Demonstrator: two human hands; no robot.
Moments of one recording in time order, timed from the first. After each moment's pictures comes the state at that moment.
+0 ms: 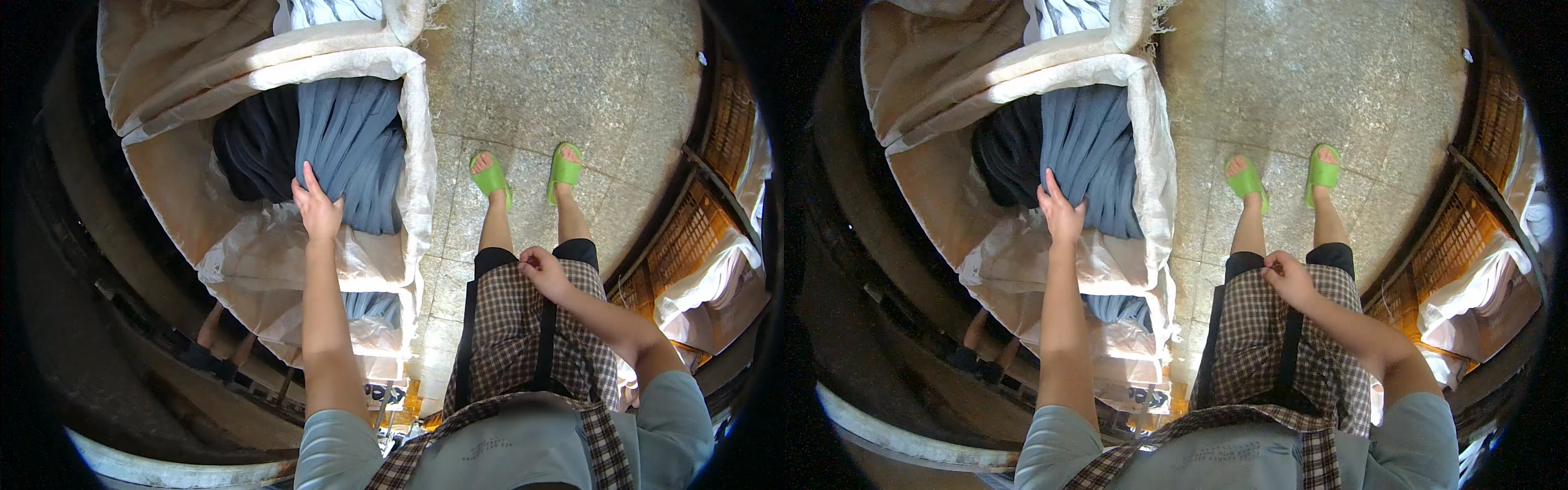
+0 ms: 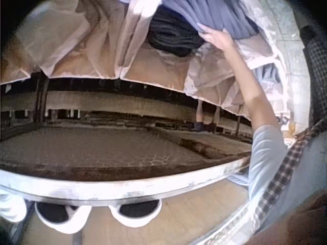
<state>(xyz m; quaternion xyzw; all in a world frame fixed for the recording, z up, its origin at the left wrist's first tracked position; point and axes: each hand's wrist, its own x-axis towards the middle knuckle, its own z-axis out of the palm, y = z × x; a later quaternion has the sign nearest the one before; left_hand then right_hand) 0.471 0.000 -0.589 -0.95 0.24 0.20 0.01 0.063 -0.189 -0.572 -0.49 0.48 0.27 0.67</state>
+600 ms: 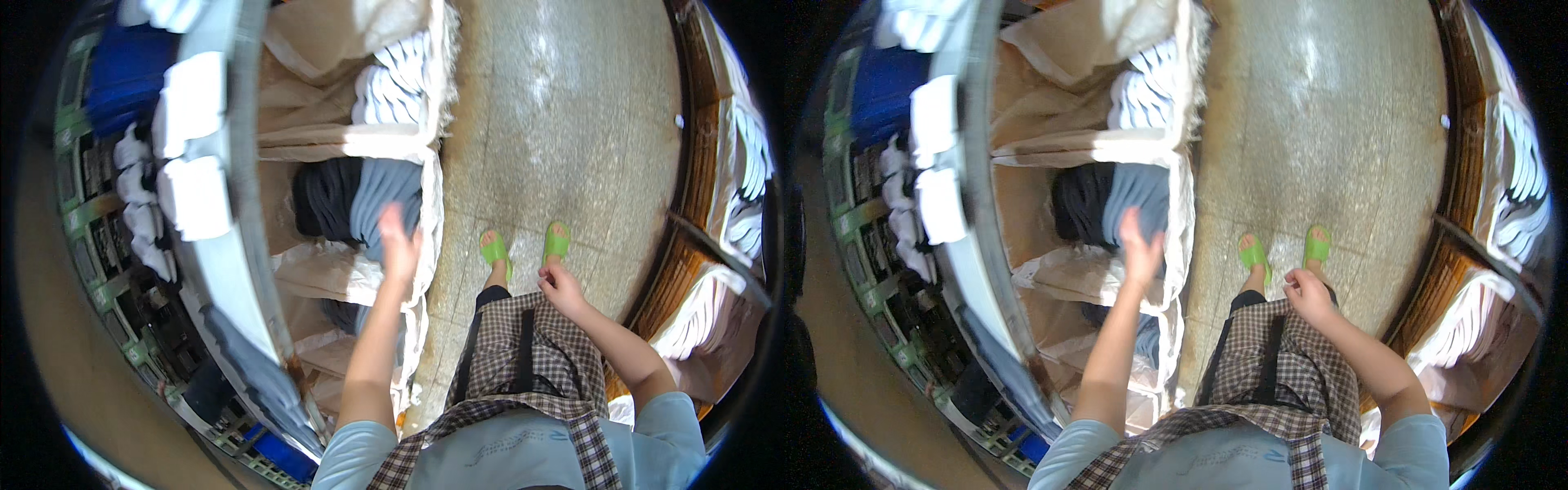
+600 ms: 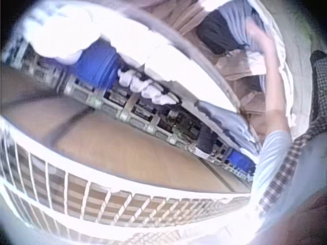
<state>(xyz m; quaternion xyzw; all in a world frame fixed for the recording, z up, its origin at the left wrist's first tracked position) 0.375 -0.144 -0.427 -0.91 0.30 0.17 -0.22 0.067 -0.325 -0.454 -0.70 0.39 0.16 0.58</state>
